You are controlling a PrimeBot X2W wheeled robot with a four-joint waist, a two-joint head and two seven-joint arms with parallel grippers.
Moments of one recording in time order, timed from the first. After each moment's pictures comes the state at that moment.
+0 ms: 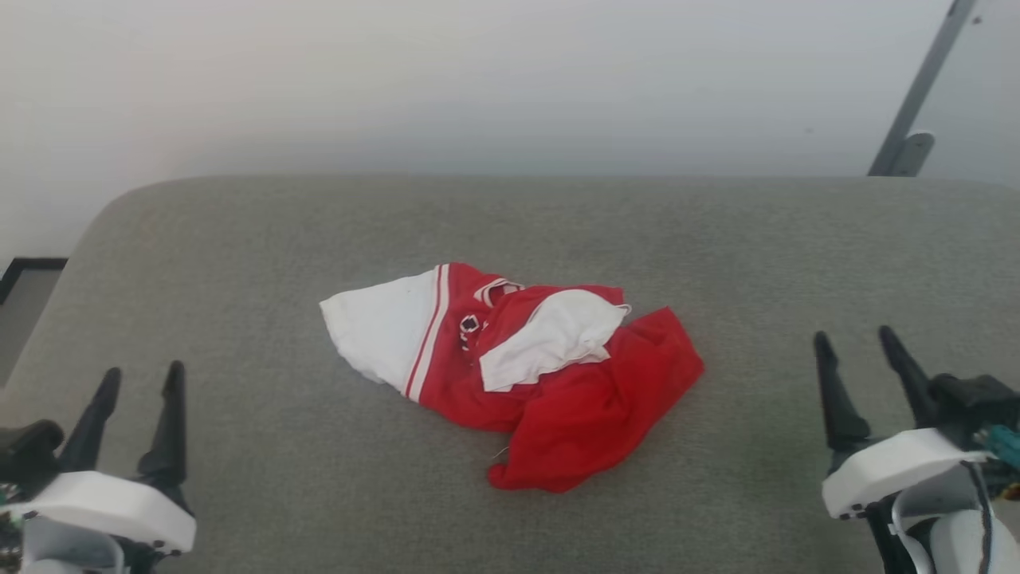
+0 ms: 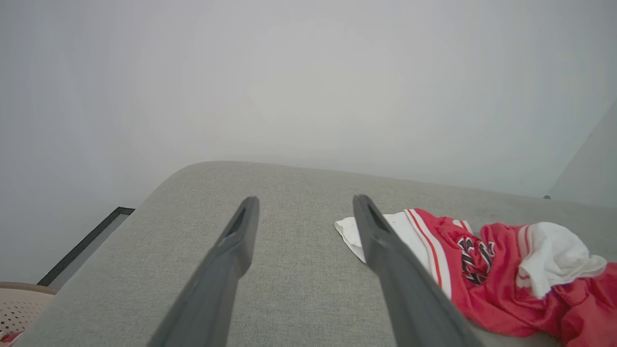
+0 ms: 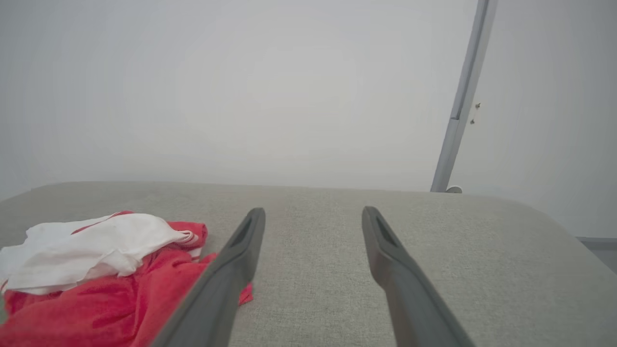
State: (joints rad) left arm -0.04 0.60 -0.19 0.12 -0.78 0.12 -0.24; right arm -0.10 -0.15 -0.07 0.19 0.20 0.13 -0.14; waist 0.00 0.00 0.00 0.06
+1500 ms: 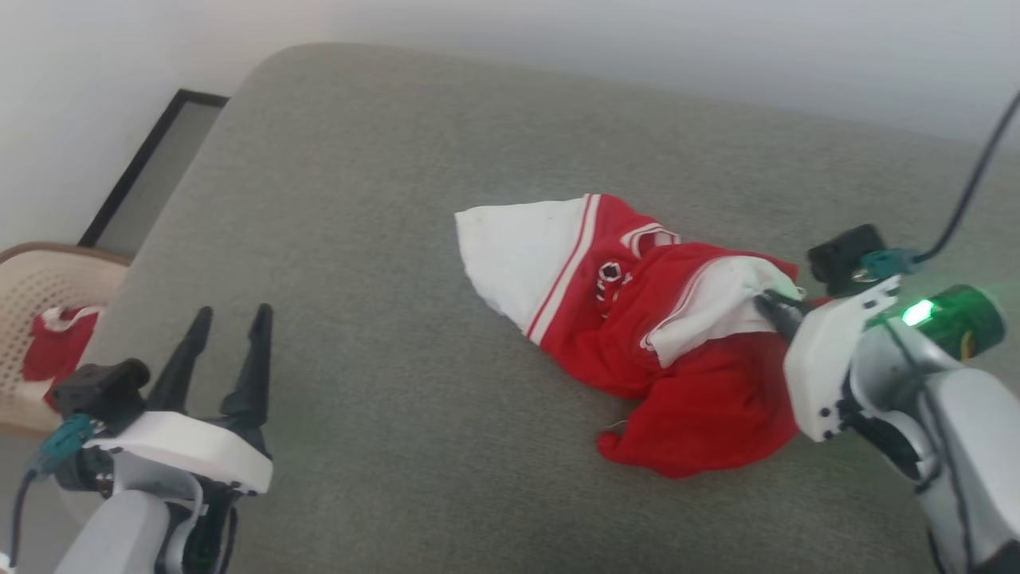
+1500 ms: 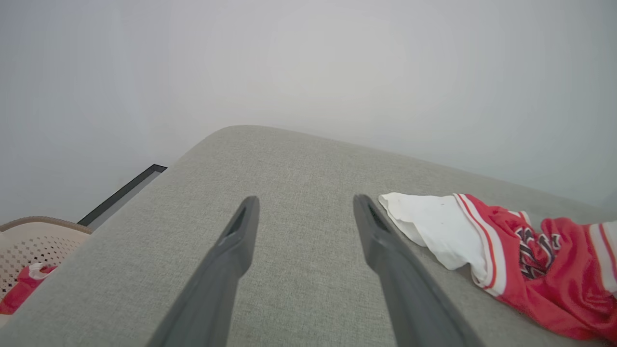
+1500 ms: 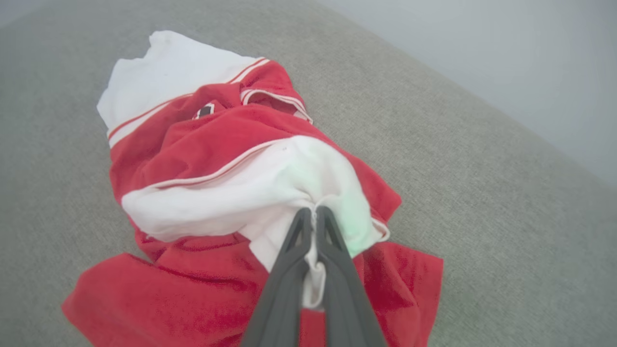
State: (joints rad) left arm -0.23 0.44 -0.26 0.26 -0.73 0.01 -0.26; right arm -0.43 -0.40 0.34 0.18 0.42 0.13 0.51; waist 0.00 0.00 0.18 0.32
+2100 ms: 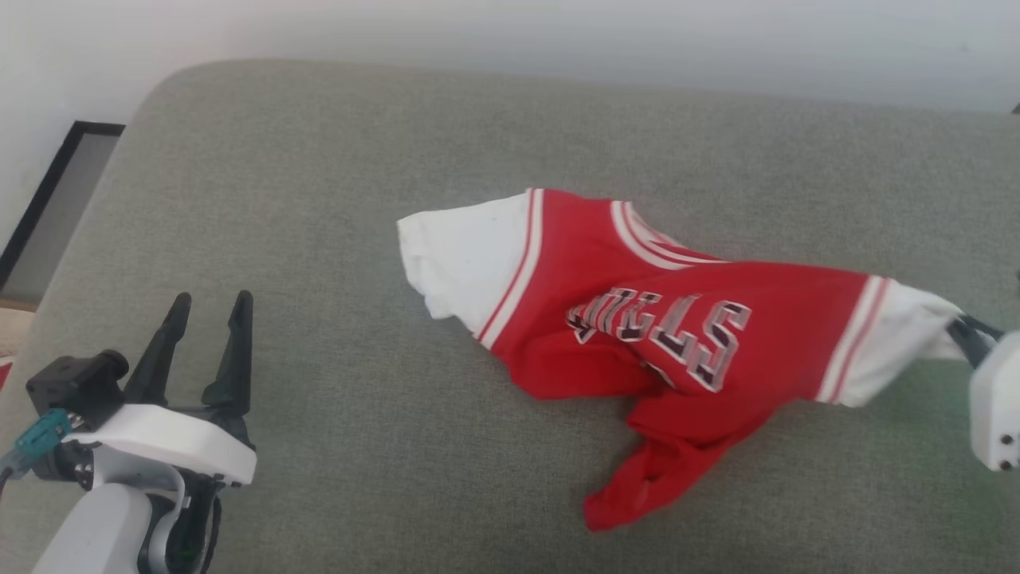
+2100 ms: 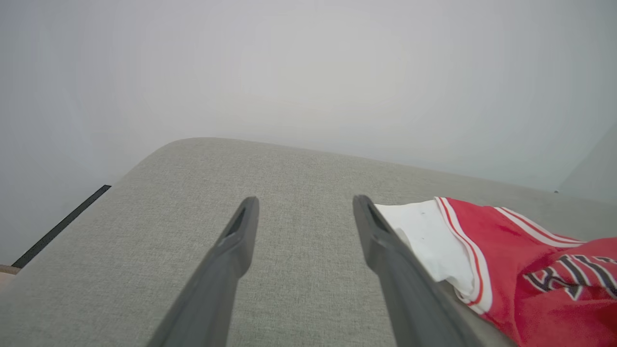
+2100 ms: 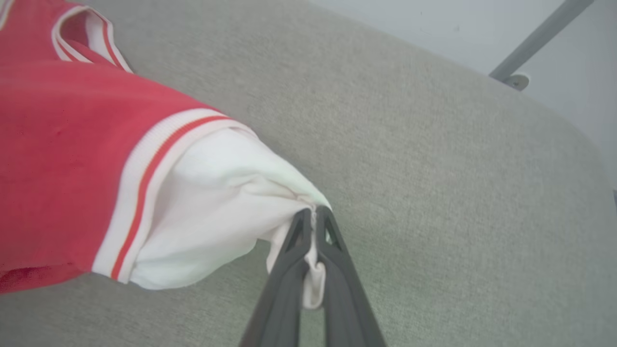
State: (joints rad) left arm -0.23 0.47 -0.22 0.23 -0.71 0.01 -0.26; right arm -0.21 -0.55 0.01 0.01 0.41 0.13 0.60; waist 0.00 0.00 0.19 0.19
